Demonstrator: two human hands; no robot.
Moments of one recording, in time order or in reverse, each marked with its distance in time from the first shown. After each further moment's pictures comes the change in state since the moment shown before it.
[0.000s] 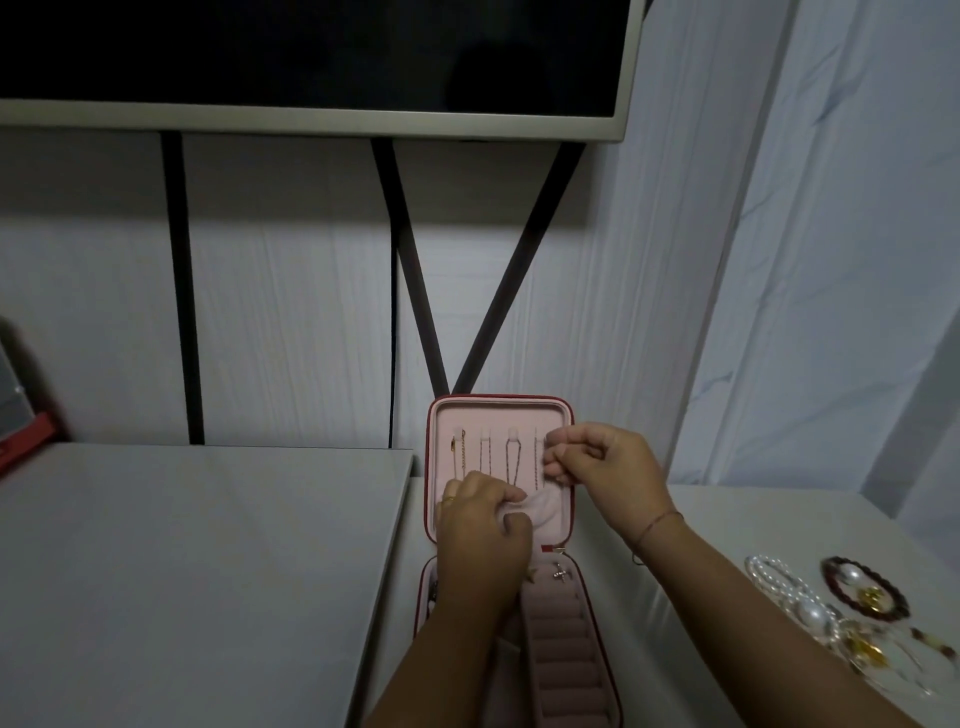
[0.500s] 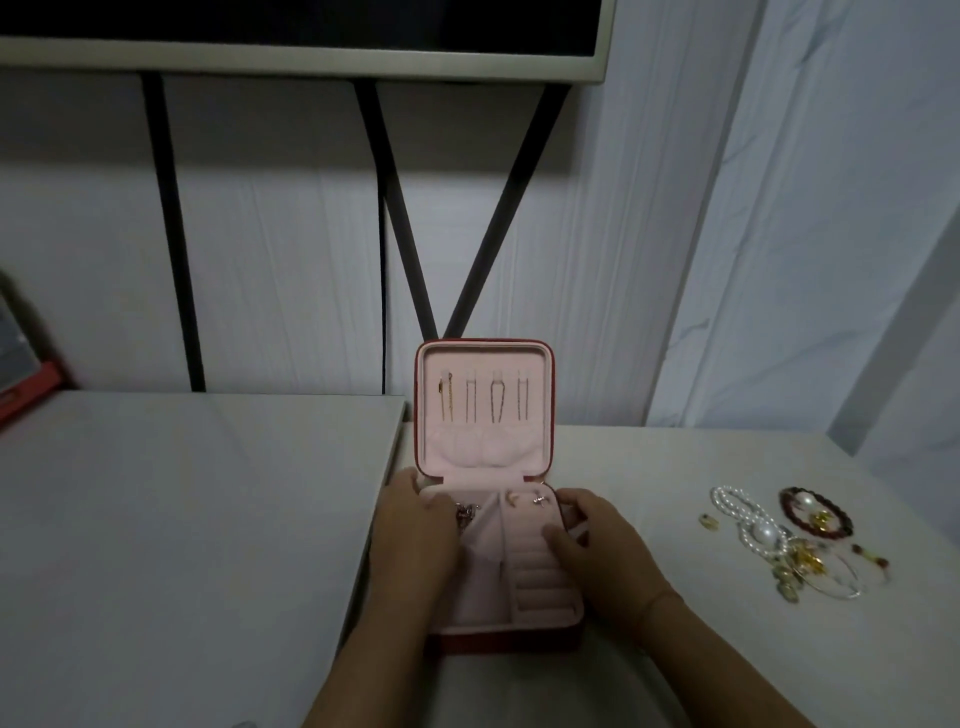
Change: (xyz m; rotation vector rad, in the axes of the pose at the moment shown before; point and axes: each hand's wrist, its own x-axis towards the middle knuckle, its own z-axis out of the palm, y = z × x) left_hand -0.044 0.006 -0.052 -0.030 -0.043 -0.495; right_hand -0.103 0.037 -0.001 -0.534 -0.187 0.141
